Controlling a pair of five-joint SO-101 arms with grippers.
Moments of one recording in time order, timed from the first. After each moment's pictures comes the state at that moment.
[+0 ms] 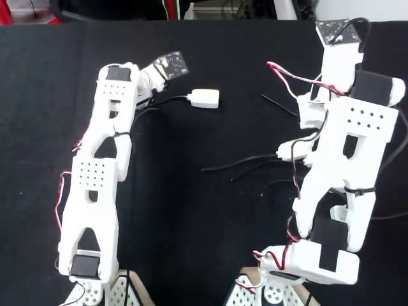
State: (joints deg) left arm -0.4 65.3 -59.0 69.1 -61.4; right arm 15.2 -2.3 -17.5 98.8 18.9
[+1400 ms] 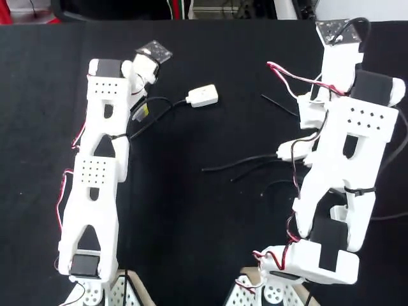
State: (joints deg) left arm -1.5 68.5 -85.0 100.5 -35.6; right arm 15.2 -2.3 -17.5 98.8 18.9
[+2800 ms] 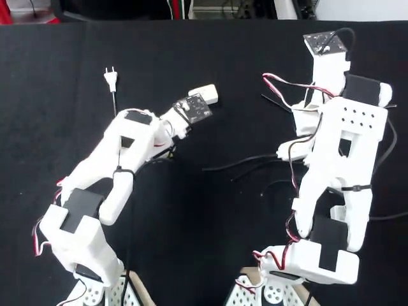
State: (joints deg) left arm 11.2 10.6 20.2 47.3 -44.6; right arm 15.2 -2.3 -7.5 92.3 22.6
